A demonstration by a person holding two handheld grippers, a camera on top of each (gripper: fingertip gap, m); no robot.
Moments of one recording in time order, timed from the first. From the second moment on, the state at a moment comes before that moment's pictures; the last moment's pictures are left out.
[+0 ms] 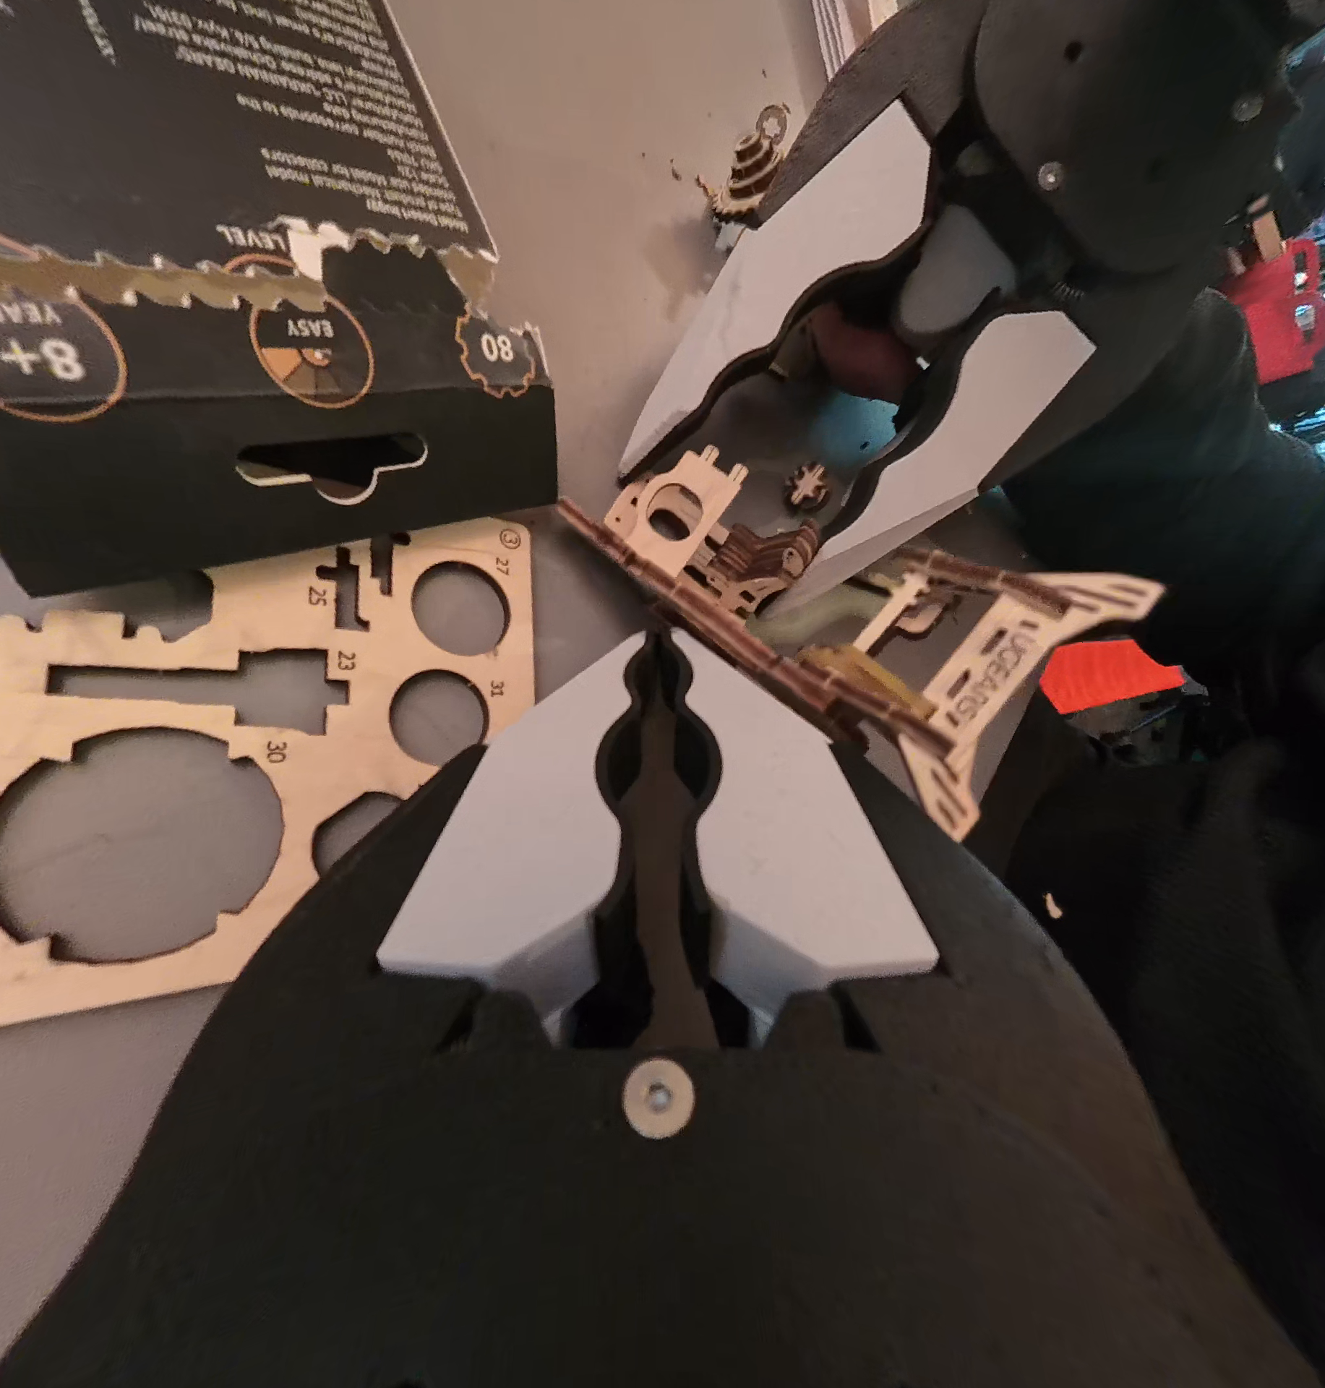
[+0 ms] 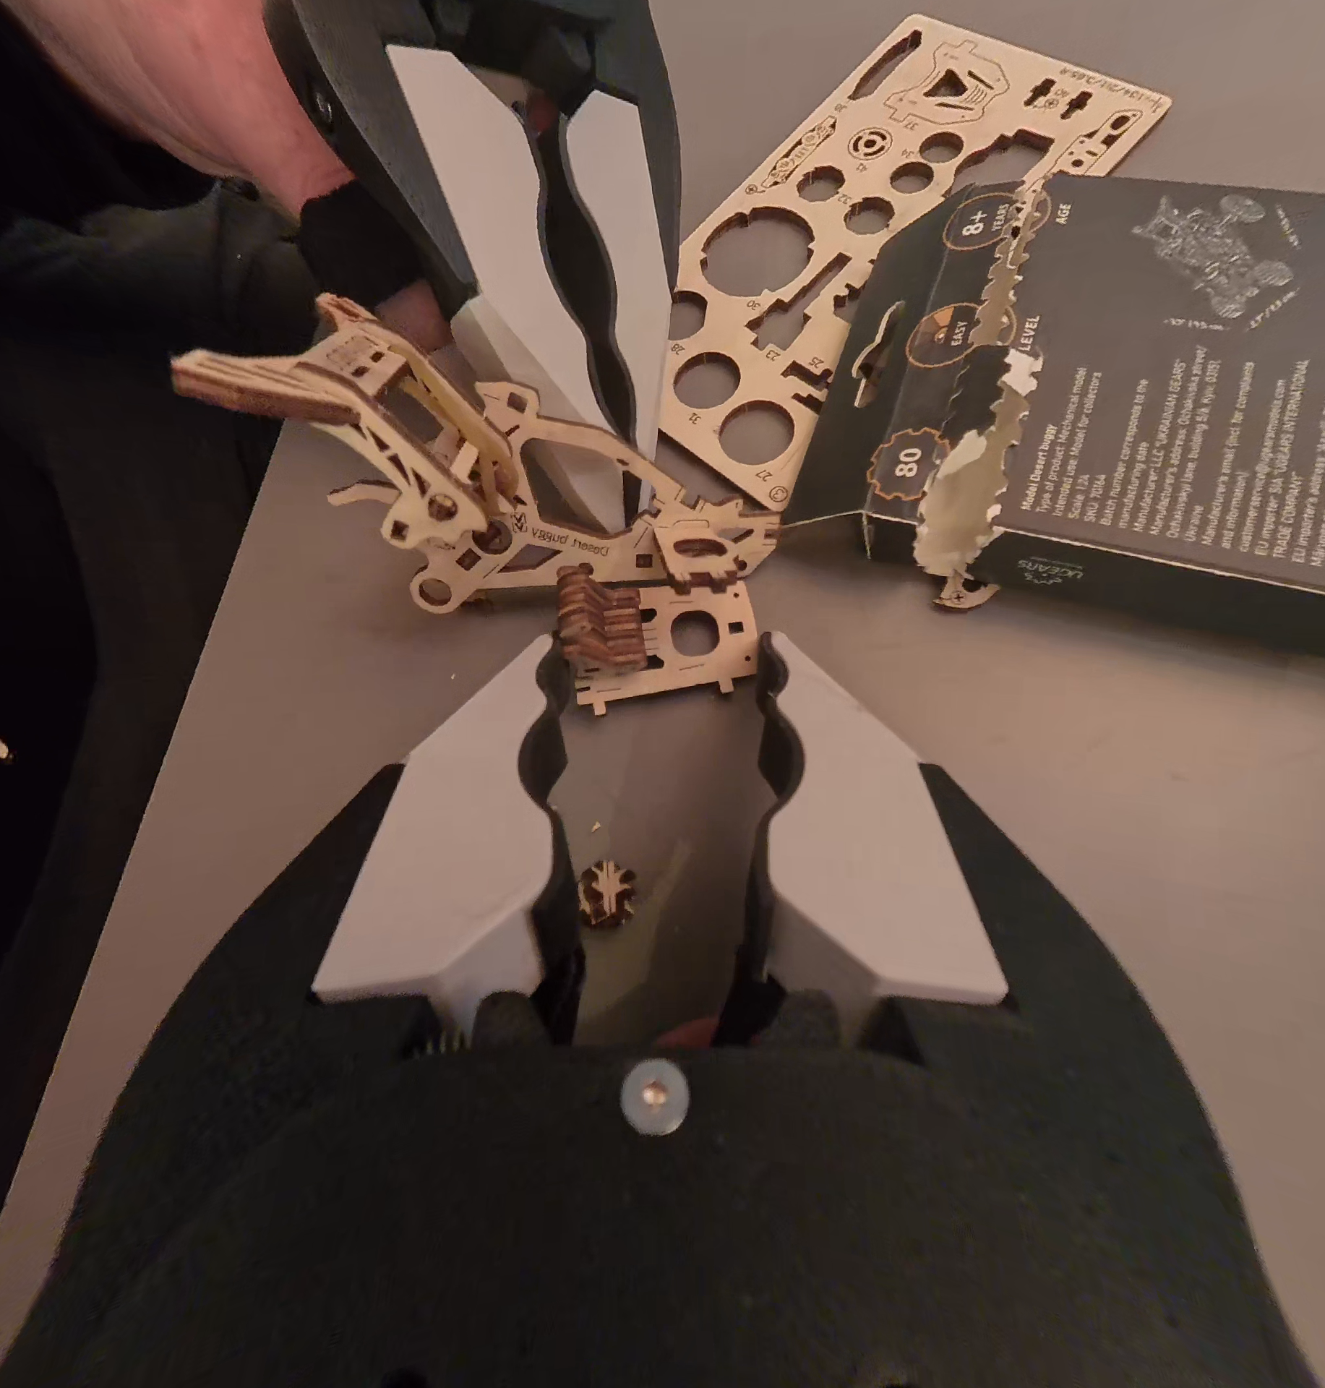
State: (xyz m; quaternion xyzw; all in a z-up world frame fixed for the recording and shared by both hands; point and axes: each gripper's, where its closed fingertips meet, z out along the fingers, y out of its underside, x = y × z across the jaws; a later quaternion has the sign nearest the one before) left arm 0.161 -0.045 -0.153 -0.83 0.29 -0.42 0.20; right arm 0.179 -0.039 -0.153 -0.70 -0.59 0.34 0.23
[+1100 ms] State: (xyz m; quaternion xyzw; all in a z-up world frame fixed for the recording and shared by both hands) left arm 0.164 -0.046 -0.152 -0.83 0.25 -0.46 0.17; right arm 0.181 -0.039 -0.156 -0.69 -0.61 0.30 0.24
